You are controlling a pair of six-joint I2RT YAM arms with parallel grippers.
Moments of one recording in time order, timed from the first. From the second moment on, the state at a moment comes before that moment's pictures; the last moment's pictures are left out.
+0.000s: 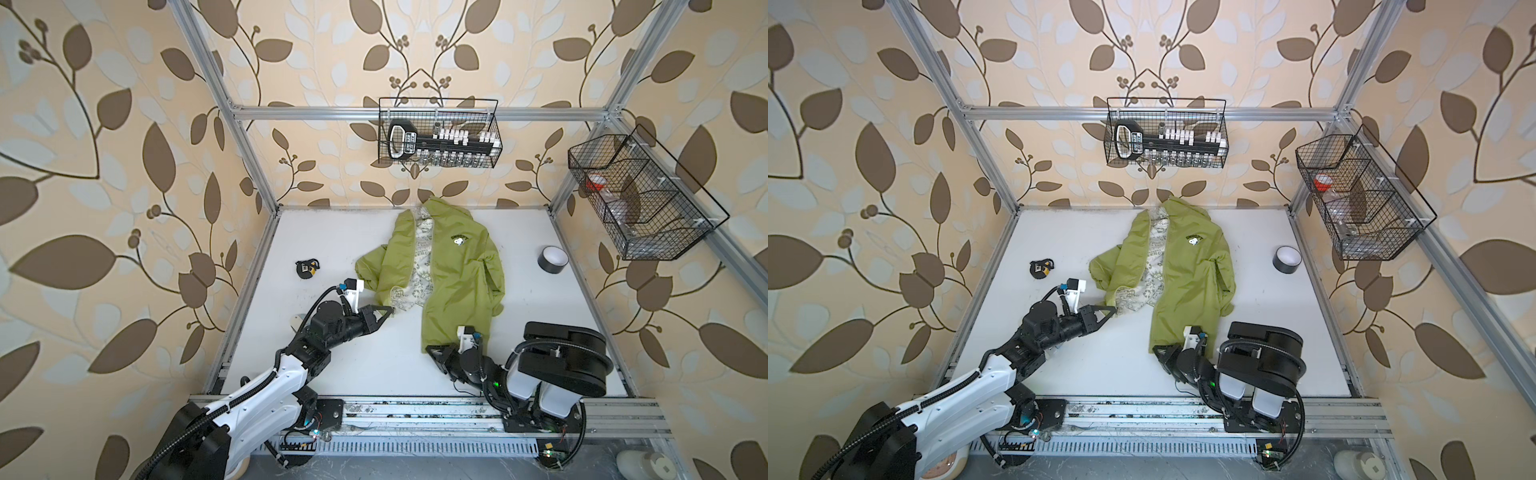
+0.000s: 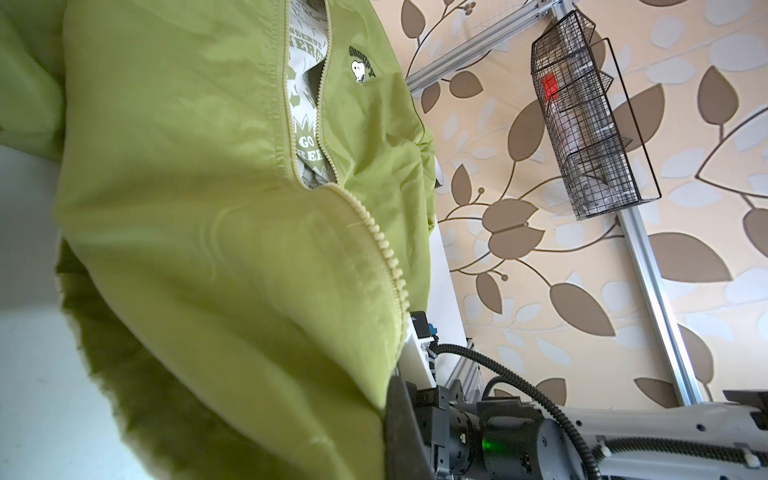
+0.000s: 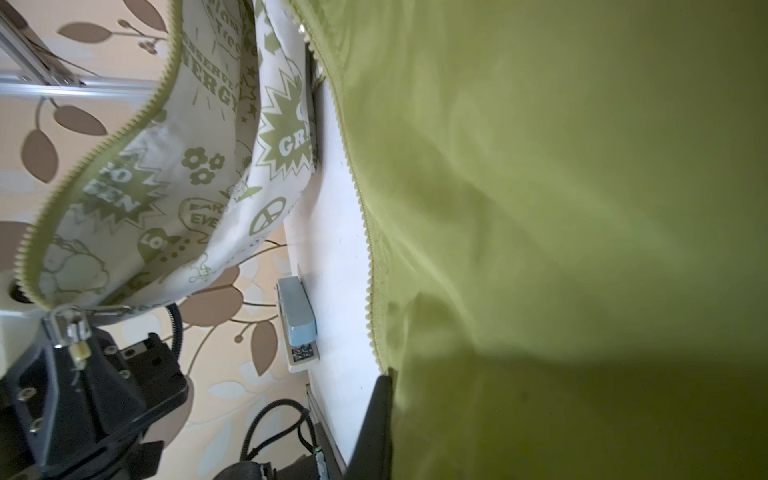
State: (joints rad) left arm -0.51 0.86 0.24 0.34 0.44 -0.97; right arm 1.11 1.70 0.12 1.09 0.28 1.60
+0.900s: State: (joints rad) left arm -0.51 0.79 0.26 0.26 0.40 -0.93; right arm 0.97 1.48 0.63 -0.12 0.31 1.13
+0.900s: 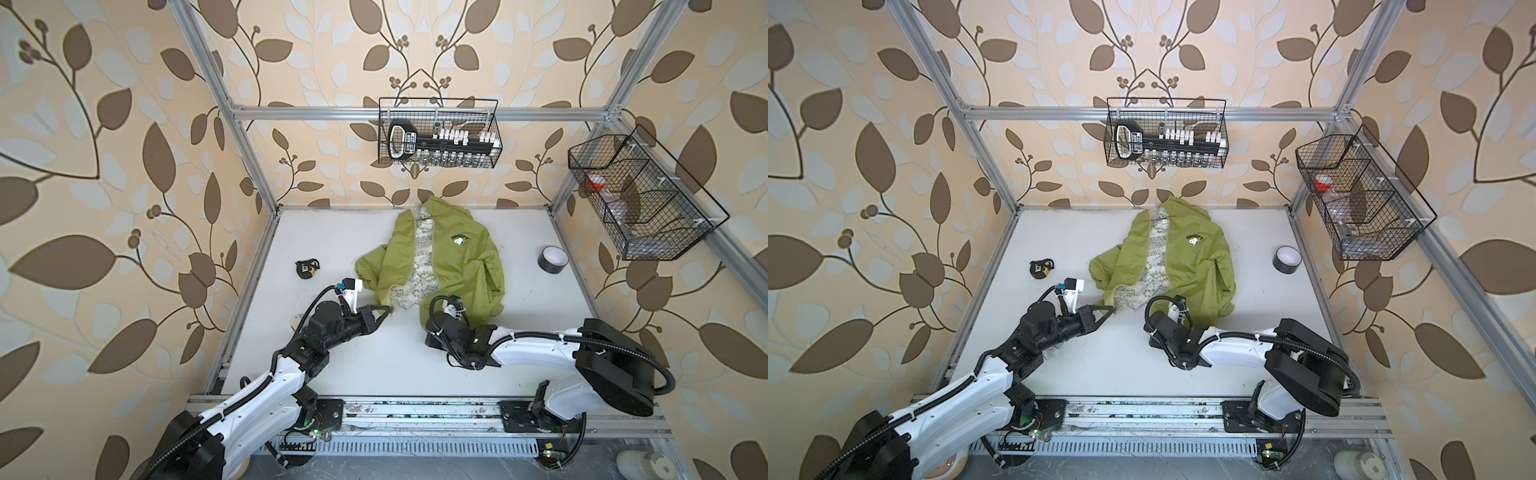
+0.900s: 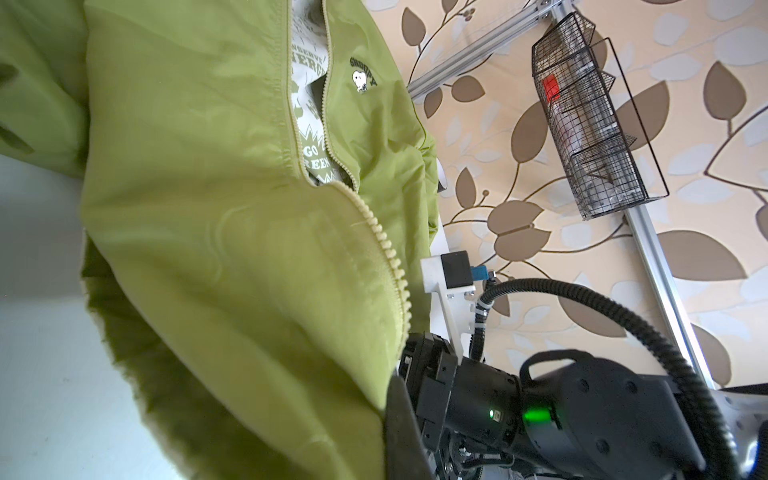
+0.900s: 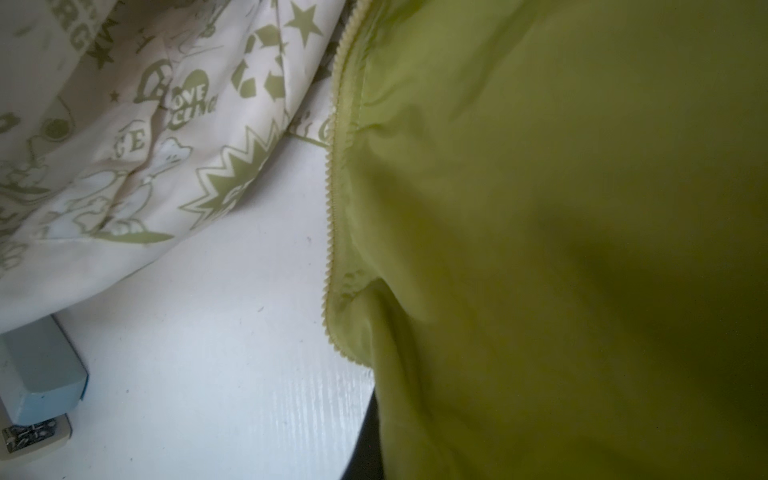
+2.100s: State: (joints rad) left arm -0.50 0.88 0.34 0.34 0.34 -0.90; right arm 0.70 1.23 0.42 0.31 -0.05 0.95
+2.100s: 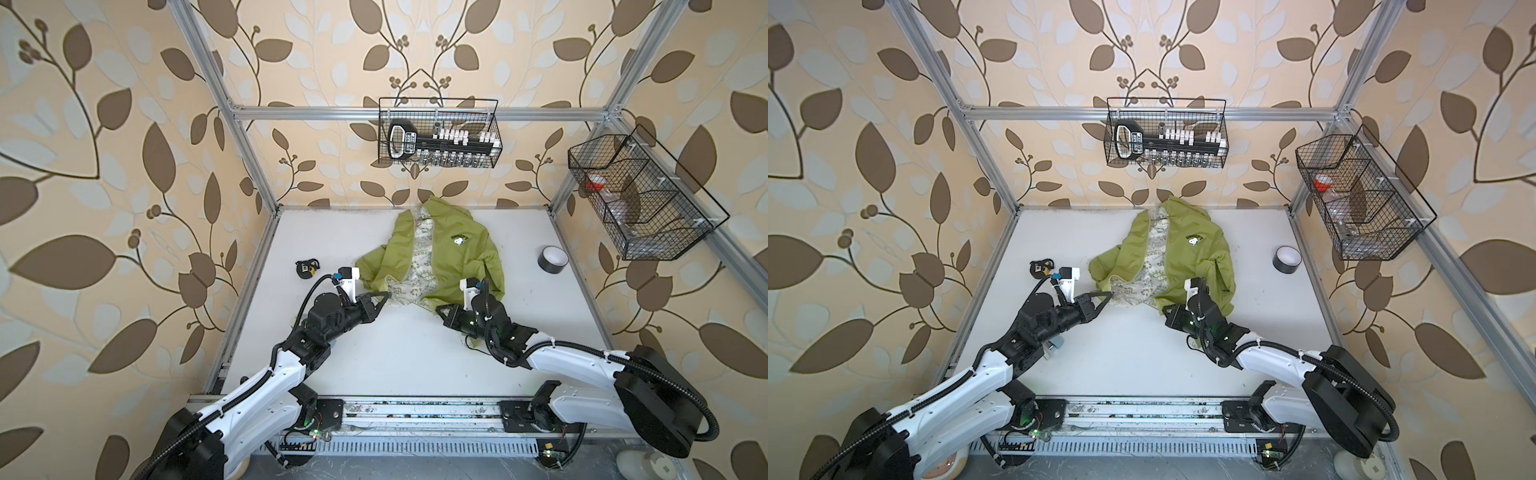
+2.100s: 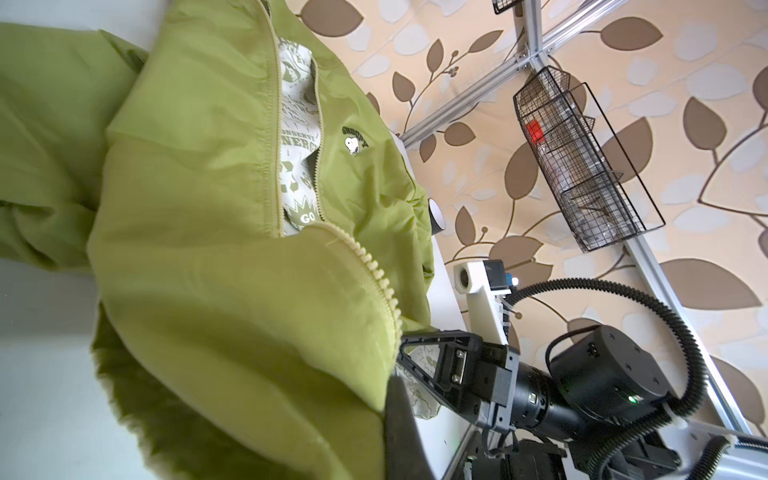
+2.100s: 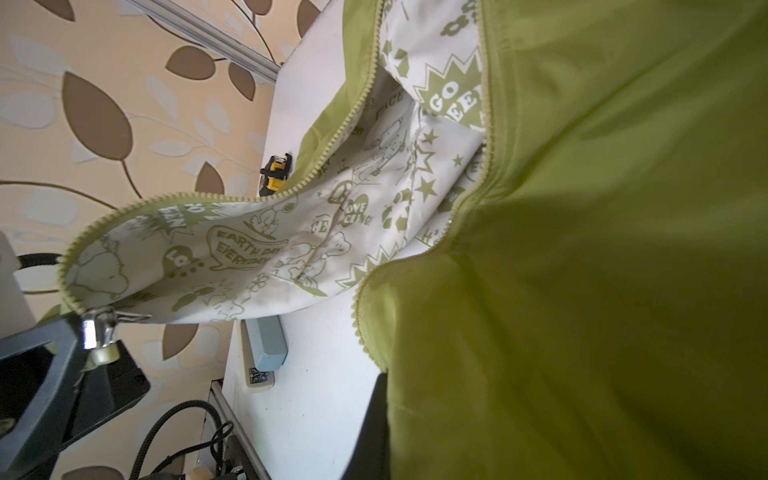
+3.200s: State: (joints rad) left arm -0.50 1.17 0.34 0.99 0.48 -1.17; right arm 0.81 1.22 0.49 0.80 0.12 1.04
